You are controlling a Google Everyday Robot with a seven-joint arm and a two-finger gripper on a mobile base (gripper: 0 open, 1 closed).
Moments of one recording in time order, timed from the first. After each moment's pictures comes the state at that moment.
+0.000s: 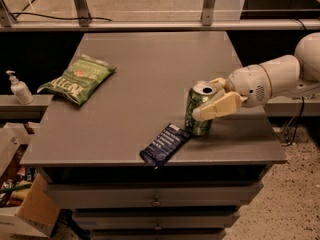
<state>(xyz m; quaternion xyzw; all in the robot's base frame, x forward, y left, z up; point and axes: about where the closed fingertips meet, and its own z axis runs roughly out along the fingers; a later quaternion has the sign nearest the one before) 0.500 -0.095 0.876 -0.51 0.63 0.48 0.33</state>
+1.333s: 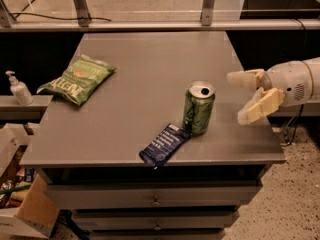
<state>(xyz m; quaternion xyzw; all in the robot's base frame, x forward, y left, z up) 0.503 -0.161 0.895 -0.47 0.67 0.44 0.38</state>
